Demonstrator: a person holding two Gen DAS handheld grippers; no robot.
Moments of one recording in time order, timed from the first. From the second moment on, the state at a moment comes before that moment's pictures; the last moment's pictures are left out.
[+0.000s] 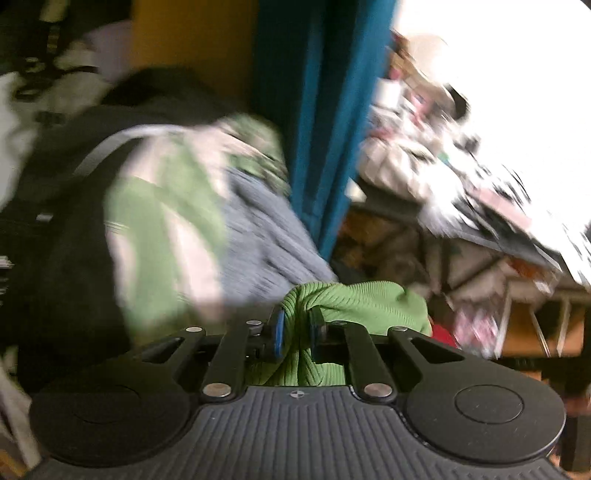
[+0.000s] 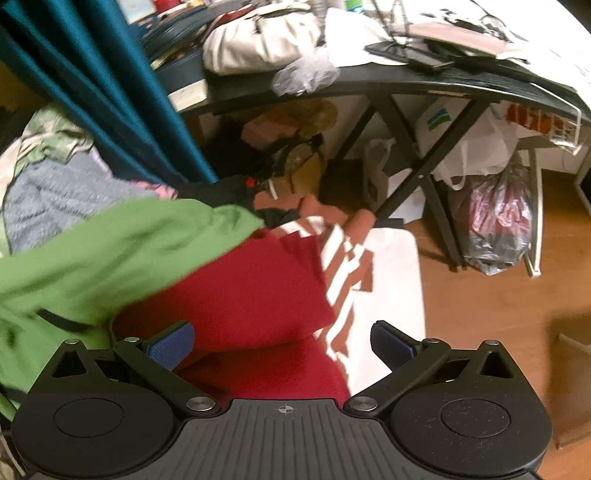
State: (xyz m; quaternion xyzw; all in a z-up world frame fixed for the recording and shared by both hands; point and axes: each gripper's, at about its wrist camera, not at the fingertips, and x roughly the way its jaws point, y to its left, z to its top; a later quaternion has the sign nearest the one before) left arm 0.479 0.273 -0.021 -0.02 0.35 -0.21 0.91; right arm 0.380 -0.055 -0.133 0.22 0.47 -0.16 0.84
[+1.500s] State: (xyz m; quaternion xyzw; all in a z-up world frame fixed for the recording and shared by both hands) left arm 0.562 0.373 0.105 -0.05 0.15 -0.07 0.98; right arm 0.413 0.014 -0.129 0.22 0.48 -0.14 0.84
